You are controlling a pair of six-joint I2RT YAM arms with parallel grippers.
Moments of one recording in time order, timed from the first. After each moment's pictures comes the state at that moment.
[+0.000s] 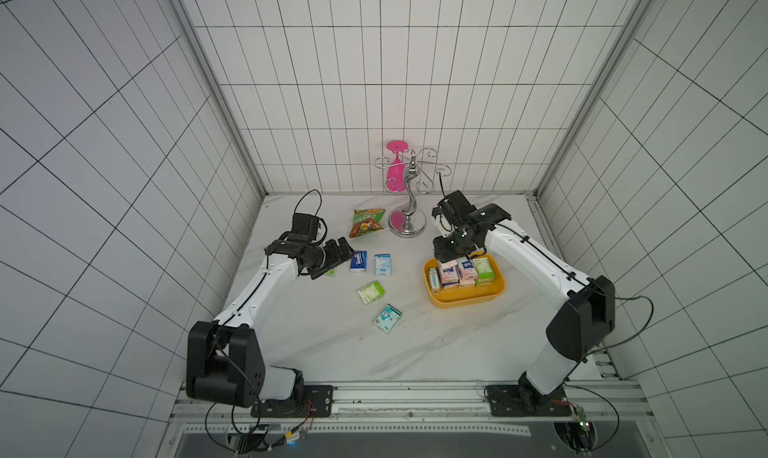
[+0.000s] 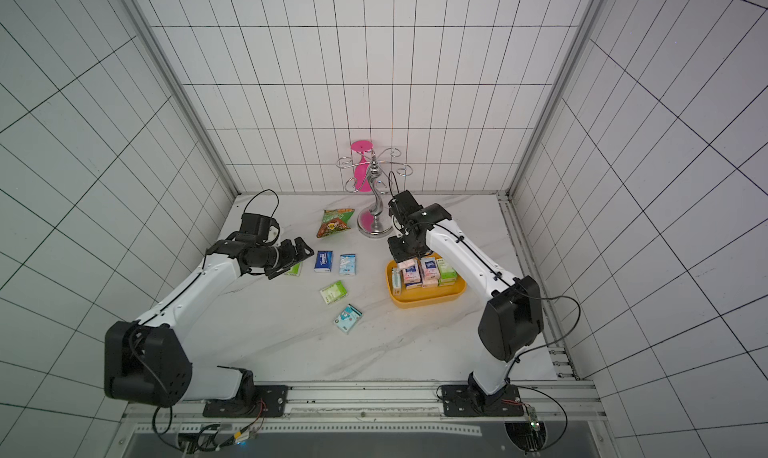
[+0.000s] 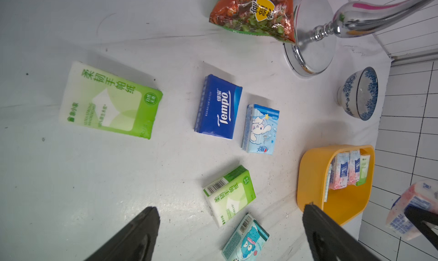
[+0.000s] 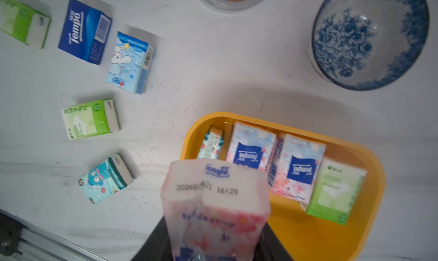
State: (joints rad) left arm -0.15 1.40 1.08 -0.69 0.35 -0.56; right arm 0.61 1.68 1.56 -1.11 -0.01 0.14
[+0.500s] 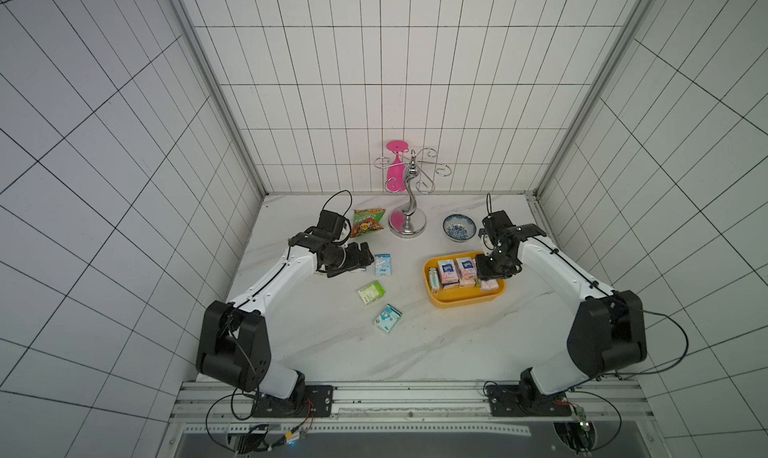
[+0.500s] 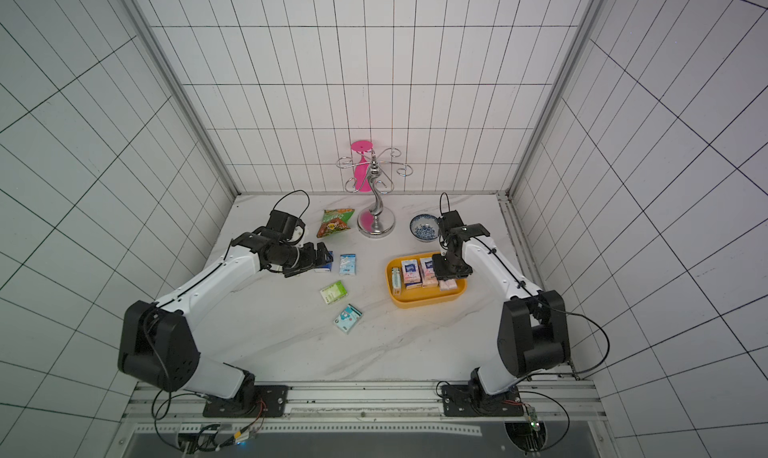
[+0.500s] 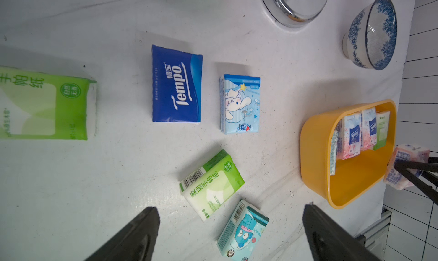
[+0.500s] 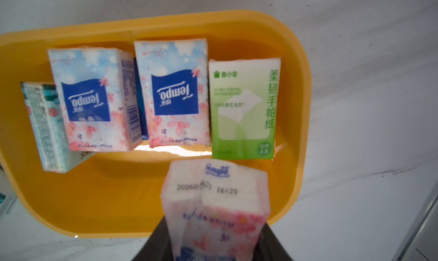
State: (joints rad) left arm -0.30 1.49 1.16 -0.74 0.31 -0.50; right arm 0.34 1.56 1.21 -1.01 0.01 0.11
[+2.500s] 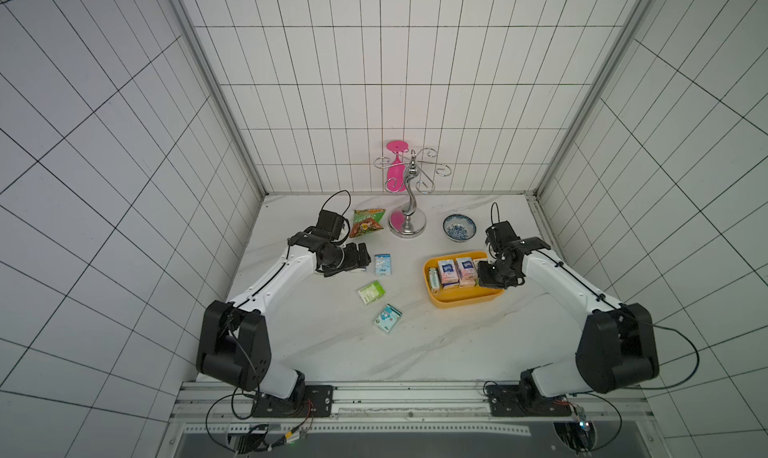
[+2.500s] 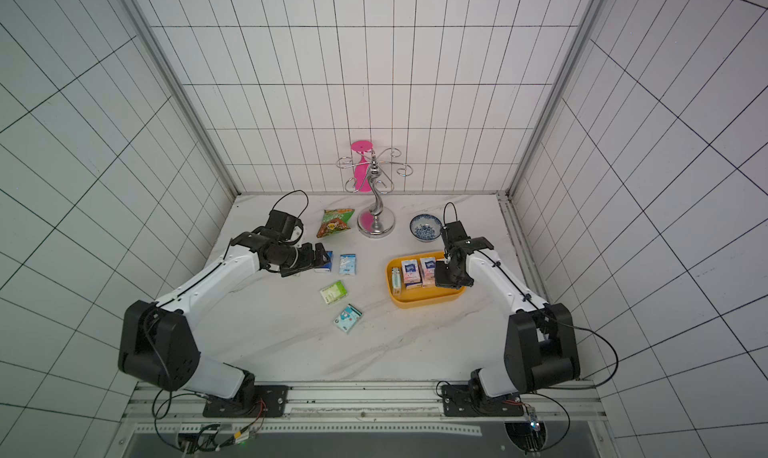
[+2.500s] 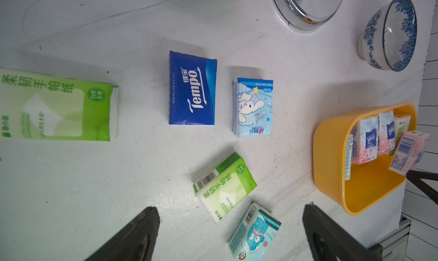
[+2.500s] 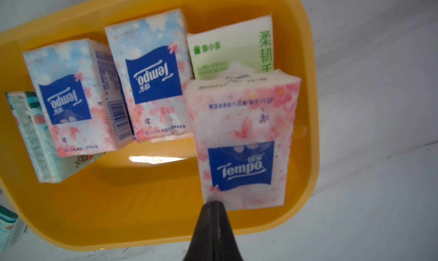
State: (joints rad) left arm -0.30 1.49 1.16 -0.76 0.27 -0.48; right arm 0.34 1.46 1.06 -0.94 0.00 0.27
